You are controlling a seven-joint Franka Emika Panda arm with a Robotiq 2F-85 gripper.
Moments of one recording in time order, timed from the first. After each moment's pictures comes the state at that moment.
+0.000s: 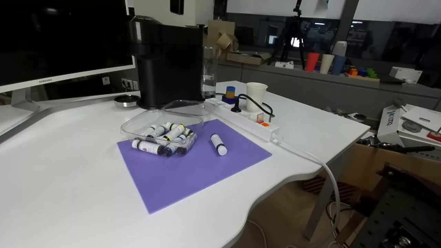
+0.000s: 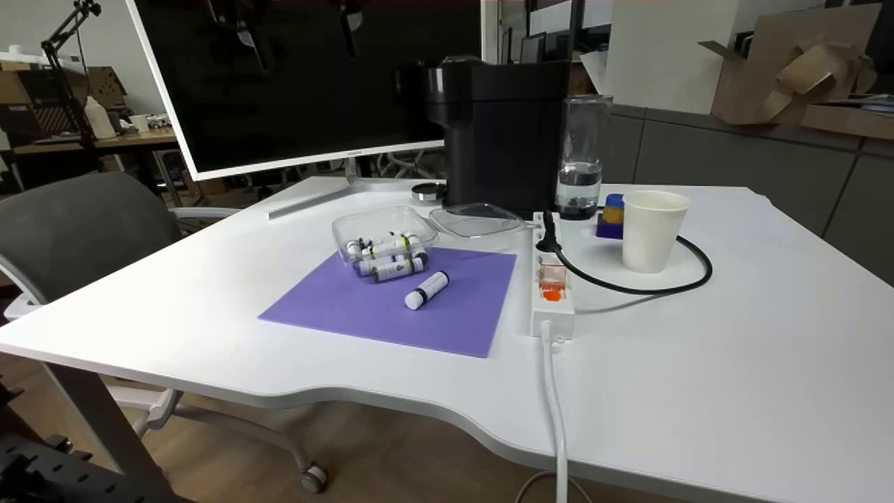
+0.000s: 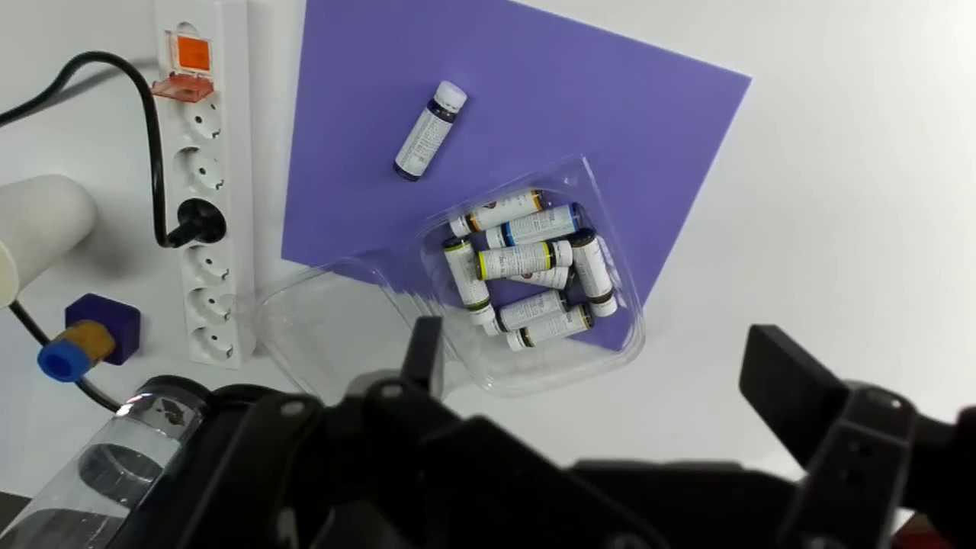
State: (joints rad) arm 0.04 -0.37 0.02 -2.60 -0.04 2.42 -0.19
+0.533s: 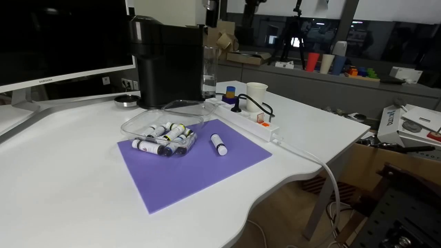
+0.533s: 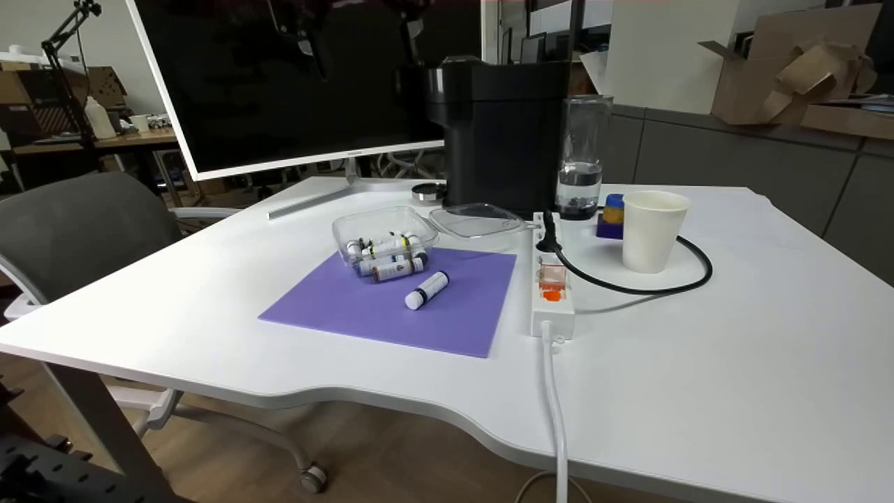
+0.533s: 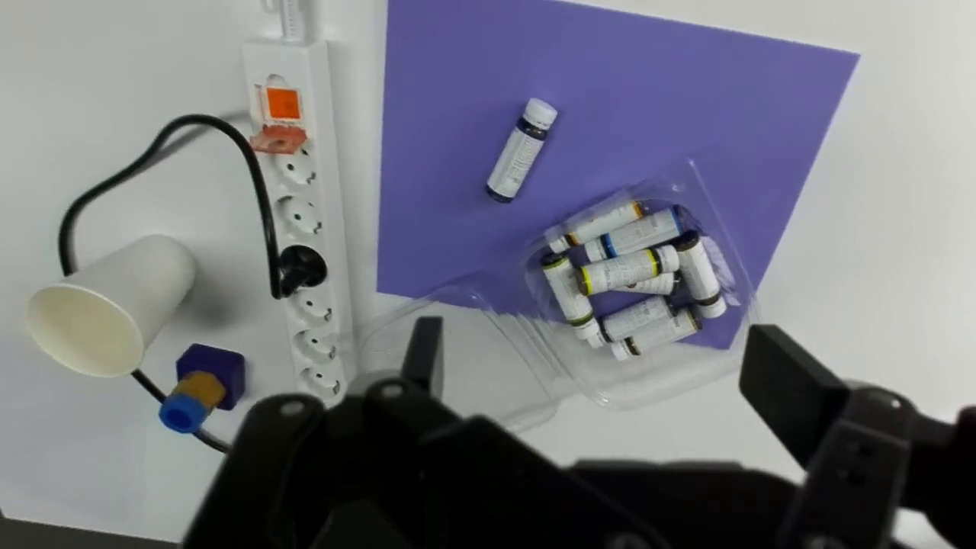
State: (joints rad) arm -0.05 -0.35 -0.05 -2.63 -0.07 2.50 -0.19
